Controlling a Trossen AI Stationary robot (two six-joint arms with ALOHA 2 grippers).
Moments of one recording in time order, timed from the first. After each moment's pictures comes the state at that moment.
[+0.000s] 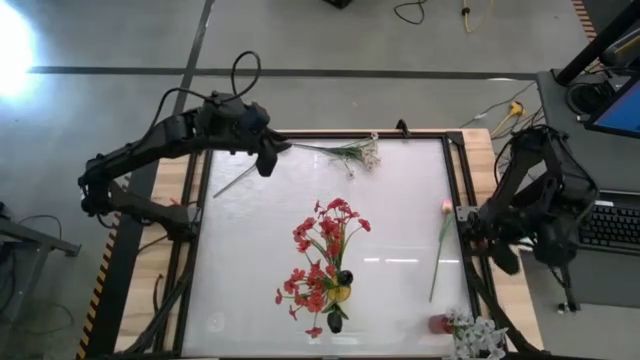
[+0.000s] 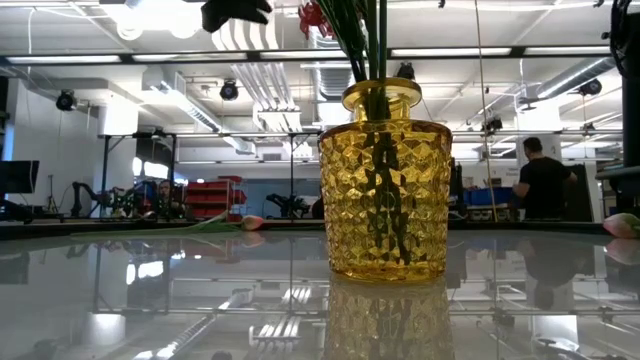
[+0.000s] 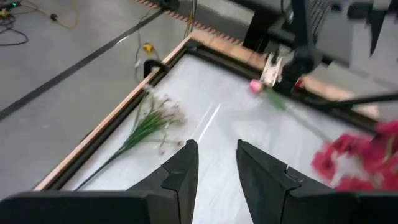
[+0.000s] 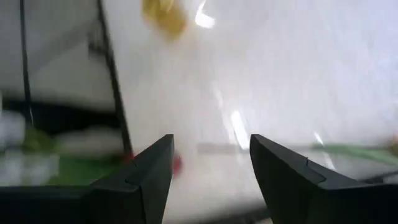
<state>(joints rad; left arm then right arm) 0.36 1.25 1.47 -0.74 0.04 -0.18 1.21 0.83 1.29 -1.55 0.48 1.53</state>
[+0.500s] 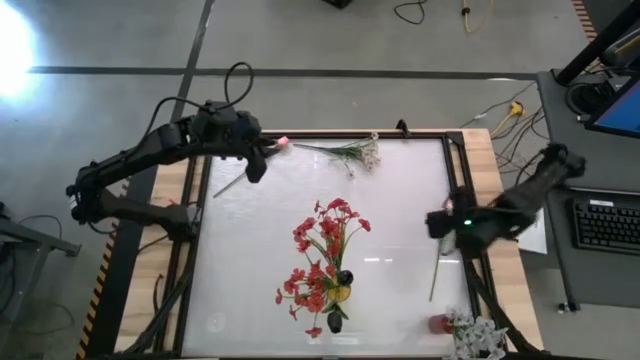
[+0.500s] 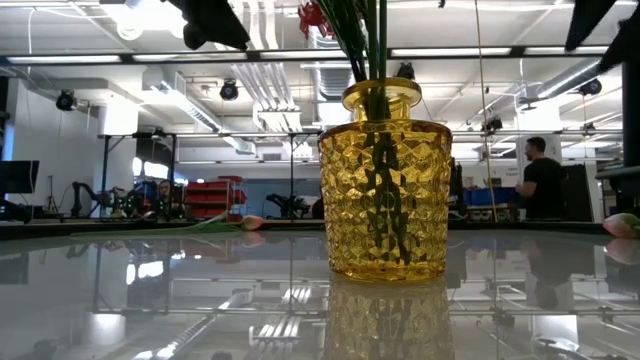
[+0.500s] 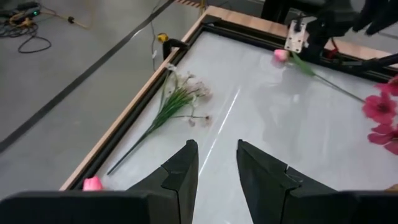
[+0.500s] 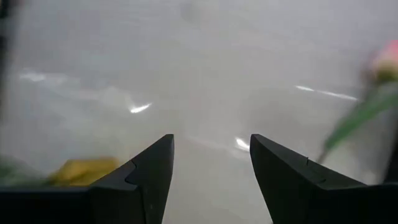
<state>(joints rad) 0.42 1.13 1.28 -0.72 0.03 -0.03 0.61 0.98 1.05 -1.38 0.48 1.96</state>
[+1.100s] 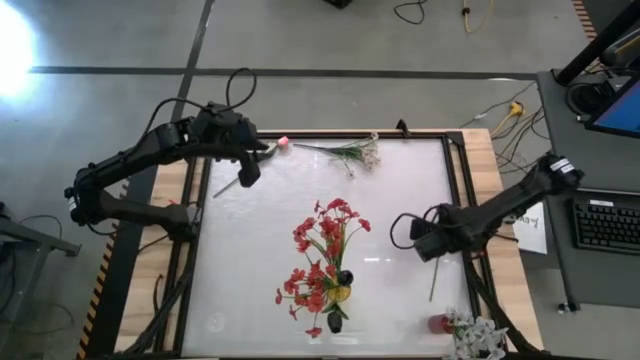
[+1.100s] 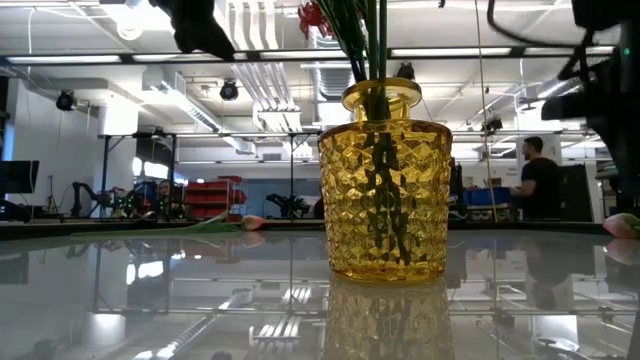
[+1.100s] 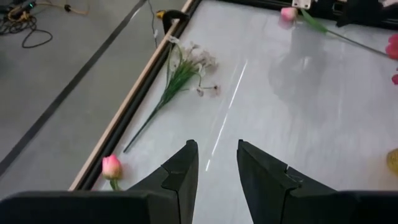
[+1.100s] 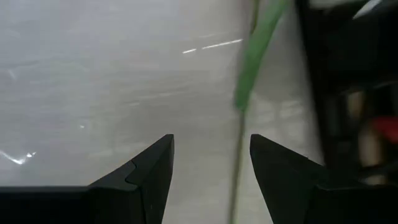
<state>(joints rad) 0.44 1.12 1.27 -0.83 0.04 0.10 0.44 1.23 0.75 -1.24 0.13 2.26</state>
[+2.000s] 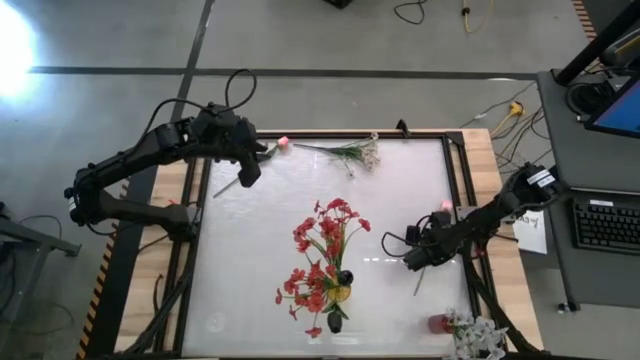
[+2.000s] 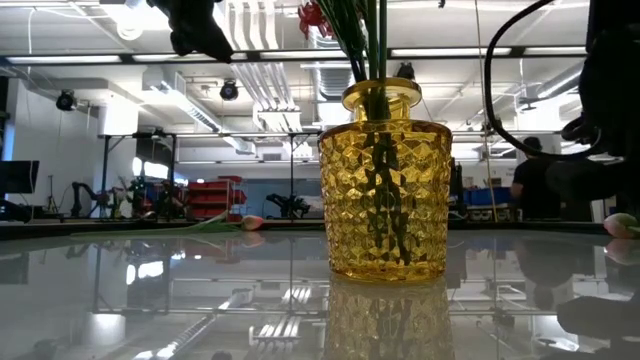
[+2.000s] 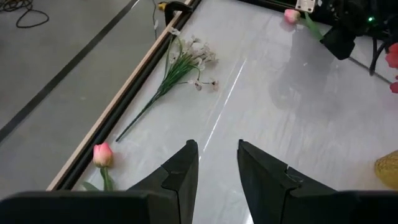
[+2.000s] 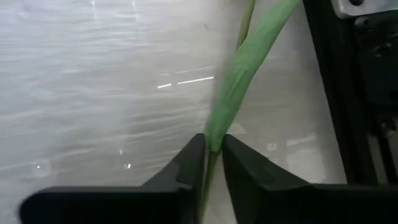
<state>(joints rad) 0.44 1.12 1.27 -0.85 0.04 0.02 0.46 1.52 0.62 -1.04 0.16 2.26</state>
